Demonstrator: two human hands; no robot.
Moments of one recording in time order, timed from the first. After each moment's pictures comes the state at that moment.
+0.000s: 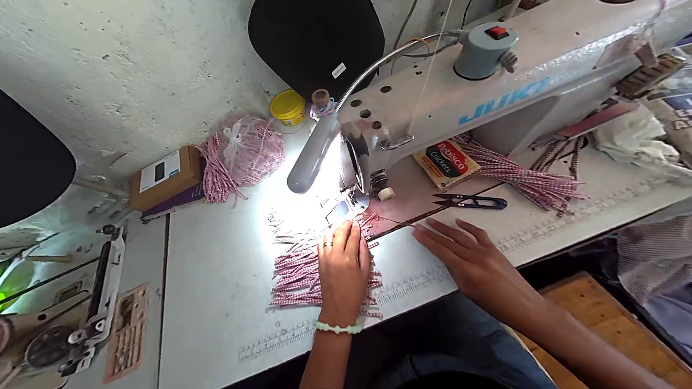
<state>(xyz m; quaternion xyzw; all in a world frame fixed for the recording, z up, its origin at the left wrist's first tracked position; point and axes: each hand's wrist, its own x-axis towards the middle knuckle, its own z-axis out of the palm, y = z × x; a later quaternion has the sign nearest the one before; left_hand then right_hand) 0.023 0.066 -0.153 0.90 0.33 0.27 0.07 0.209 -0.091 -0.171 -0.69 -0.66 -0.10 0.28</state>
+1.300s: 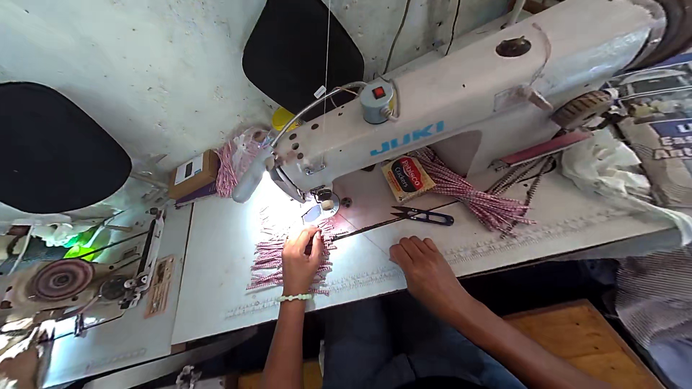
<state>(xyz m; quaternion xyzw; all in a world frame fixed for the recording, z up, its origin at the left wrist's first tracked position) 0.022 0.069 -0.153 0.87 0.36 0.33 0.07 0.233 -0.094 -0.178 -0.67 -0.65 -0.10 0.34</state>
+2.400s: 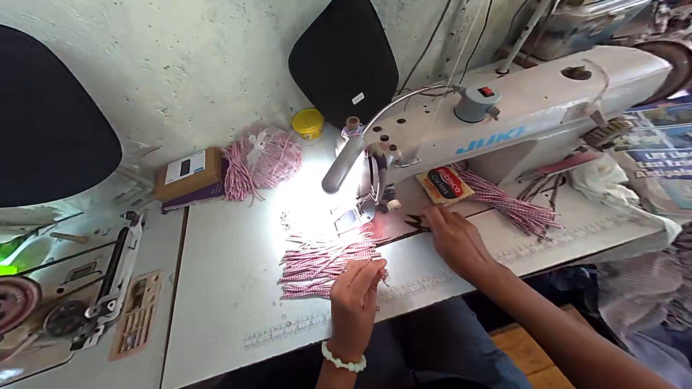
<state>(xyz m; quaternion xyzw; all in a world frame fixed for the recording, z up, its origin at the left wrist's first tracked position) 0.003 0.027 -0.121 0.82 0.22 0.45 0.28 0.228 -0.033 -0.131 -0.74 -0.60 -0.07 0.28</state>
